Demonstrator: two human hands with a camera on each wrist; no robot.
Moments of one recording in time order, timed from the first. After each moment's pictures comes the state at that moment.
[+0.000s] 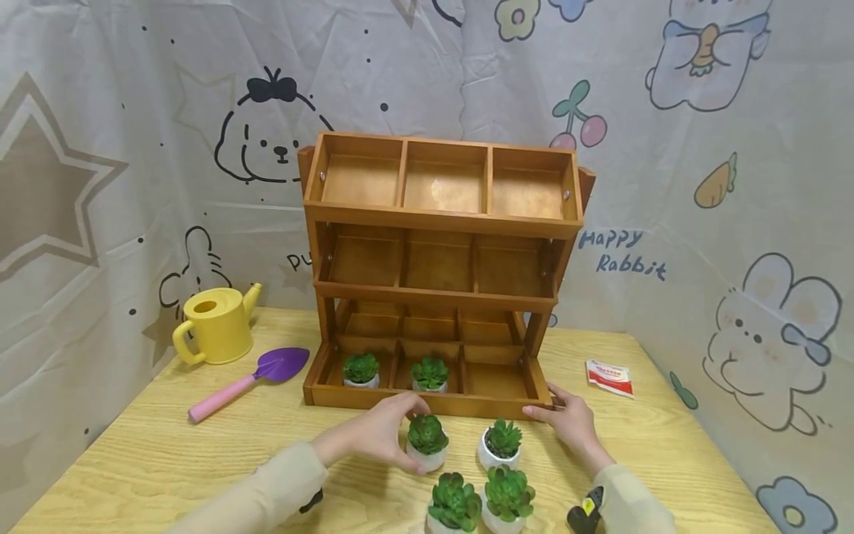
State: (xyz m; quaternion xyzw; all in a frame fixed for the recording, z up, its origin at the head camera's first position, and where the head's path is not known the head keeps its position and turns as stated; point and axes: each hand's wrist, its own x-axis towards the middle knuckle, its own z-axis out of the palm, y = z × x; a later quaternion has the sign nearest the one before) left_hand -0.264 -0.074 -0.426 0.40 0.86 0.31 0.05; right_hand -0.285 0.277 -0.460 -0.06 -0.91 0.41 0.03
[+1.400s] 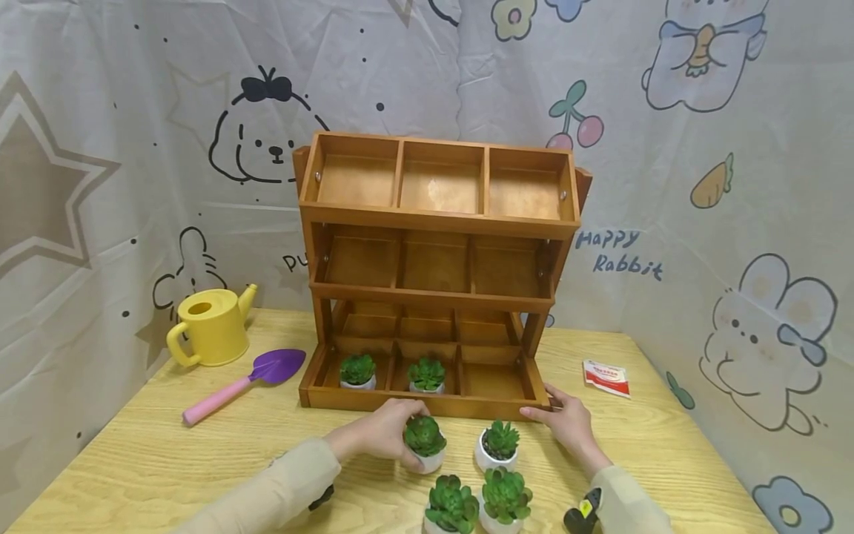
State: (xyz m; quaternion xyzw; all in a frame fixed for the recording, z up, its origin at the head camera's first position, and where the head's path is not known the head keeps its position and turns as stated) left_hand -0.282 -0.061 -0.441 0.38 0.86 0.33 0.09; right_hand -0.284 0.276 -0.459 -0.07 -0.90 0.42 0.03
